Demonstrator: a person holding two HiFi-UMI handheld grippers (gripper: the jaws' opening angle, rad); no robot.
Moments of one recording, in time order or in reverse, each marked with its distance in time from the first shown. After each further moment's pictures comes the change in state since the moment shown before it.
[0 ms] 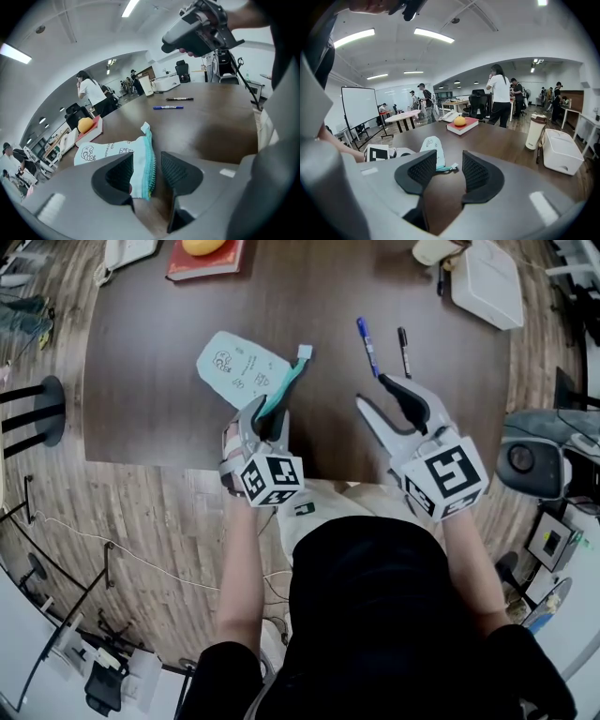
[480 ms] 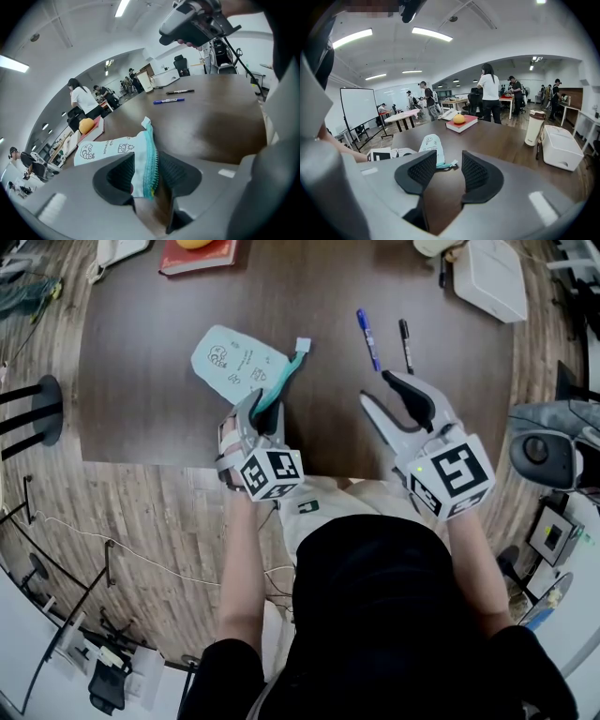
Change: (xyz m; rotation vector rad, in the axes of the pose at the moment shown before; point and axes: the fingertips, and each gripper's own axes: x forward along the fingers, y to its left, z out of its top) left arm 0.009 0.002 -0.010 0.063 0.022 0.044; right arm -0.003 -0.003 -0.007 0.020 0.017 -0.001
